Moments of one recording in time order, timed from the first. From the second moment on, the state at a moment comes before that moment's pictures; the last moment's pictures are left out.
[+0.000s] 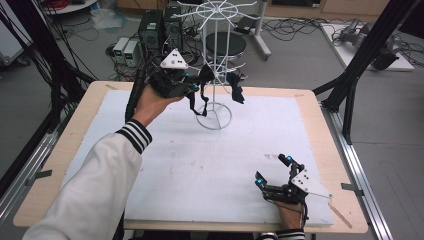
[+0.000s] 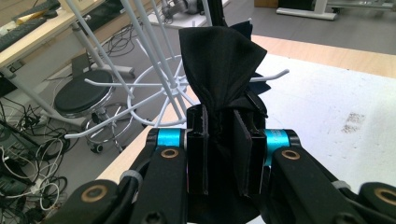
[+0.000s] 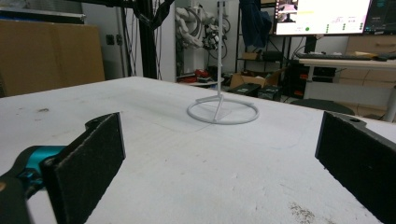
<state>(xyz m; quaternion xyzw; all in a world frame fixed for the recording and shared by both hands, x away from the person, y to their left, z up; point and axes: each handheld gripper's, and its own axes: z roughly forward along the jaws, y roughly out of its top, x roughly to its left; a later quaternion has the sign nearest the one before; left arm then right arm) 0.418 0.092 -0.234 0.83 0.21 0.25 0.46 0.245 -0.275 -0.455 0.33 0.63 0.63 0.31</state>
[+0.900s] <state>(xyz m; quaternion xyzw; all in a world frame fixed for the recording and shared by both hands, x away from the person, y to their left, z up) 0.428 0.086 -0.239 0.82 0.19 0.28 0.47 0.244 -0.275 -0.455 0.33 0.63 0.63 0.31</state>
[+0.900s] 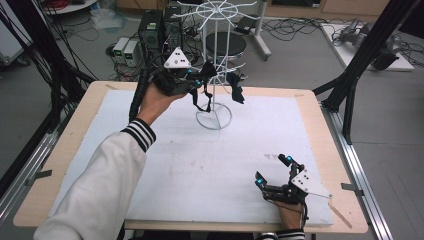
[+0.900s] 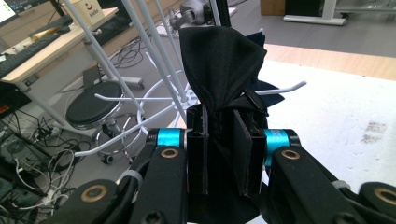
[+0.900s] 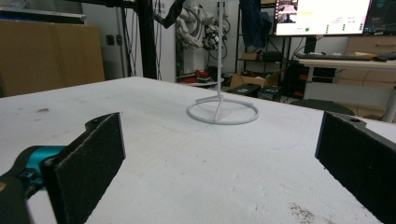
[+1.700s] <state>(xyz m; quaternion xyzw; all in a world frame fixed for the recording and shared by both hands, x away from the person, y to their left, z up) 0.441 0.082 -0.249 0.82 0.20 0.27 0.46 0.245 -0.275 -0.455 0.33 0.63 0.63 0.31</state>
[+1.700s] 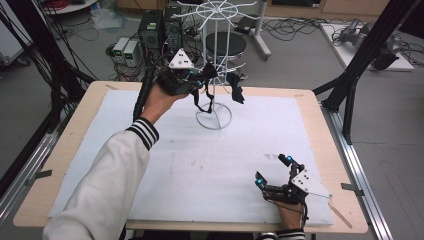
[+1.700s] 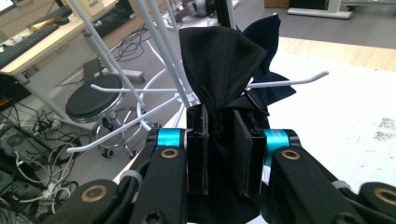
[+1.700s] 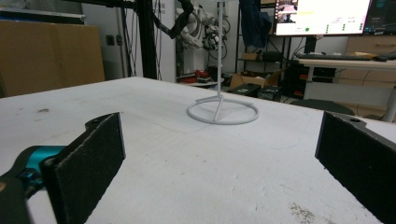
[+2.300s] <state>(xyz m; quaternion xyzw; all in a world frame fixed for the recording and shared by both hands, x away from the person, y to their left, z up) 0.451 0.084 -0.254 0.82 0.22 0.24 0.47 0.245 -0.275 -0.455 0.33 0.63 0.63 0.31</state>
